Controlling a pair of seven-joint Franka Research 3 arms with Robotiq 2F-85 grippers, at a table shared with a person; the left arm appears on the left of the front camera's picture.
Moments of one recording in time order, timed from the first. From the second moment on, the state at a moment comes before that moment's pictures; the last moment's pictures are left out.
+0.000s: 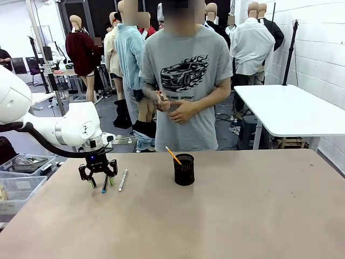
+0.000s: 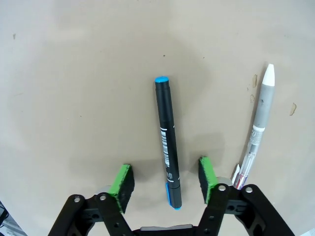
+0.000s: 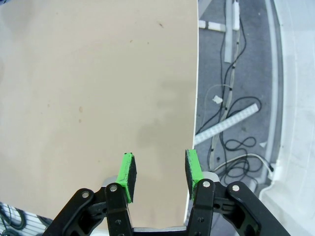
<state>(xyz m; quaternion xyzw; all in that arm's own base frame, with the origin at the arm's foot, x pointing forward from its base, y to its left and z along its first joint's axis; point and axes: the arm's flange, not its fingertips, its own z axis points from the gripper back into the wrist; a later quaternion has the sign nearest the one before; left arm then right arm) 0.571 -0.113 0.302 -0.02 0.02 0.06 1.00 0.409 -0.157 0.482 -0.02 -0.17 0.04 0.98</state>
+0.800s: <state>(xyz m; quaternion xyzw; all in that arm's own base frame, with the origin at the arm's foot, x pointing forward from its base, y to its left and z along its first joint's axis) 0.574 -0.131 0.309 0.01 0.02 0.04 1.00 0.409 -0.157 0.482 -0.02 -0.17 0.04 0.98</state>
